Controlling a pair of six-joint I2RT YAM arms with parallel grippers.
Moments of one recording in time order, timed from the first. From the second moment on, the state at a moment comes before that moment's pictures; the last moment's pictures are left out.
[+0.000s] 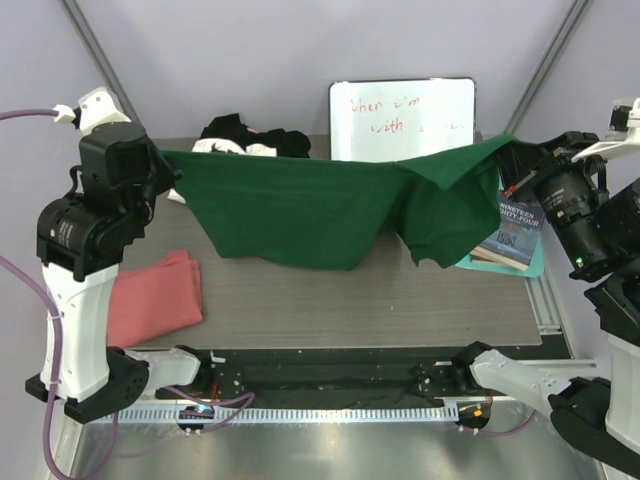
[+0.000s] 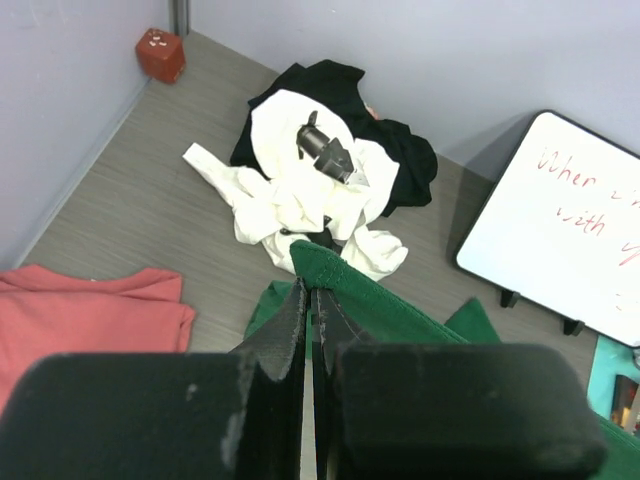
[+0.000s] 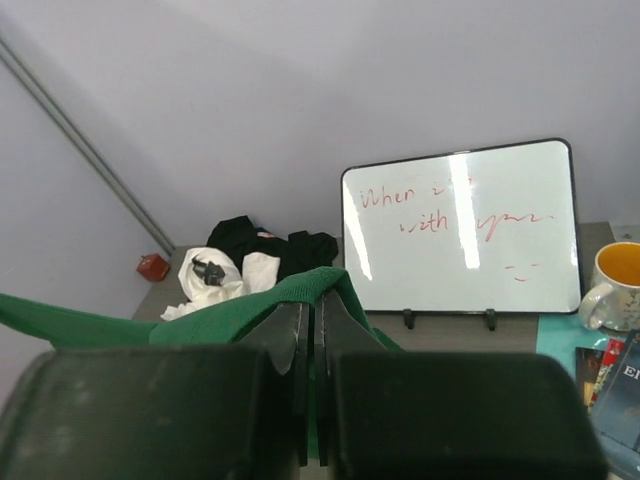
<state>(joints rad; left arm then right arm) -0.42 1.26 2.10 -1.24 -0.63 -0.55 0.53 1.00 1.94 -0.83 0.34 0.28</state>
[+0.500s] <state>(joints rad) -0.42 1.24 2.12 -1.25 -0.63 -0.49 0.53 1.03 2.07 -0.85 0.27 0.24</state>
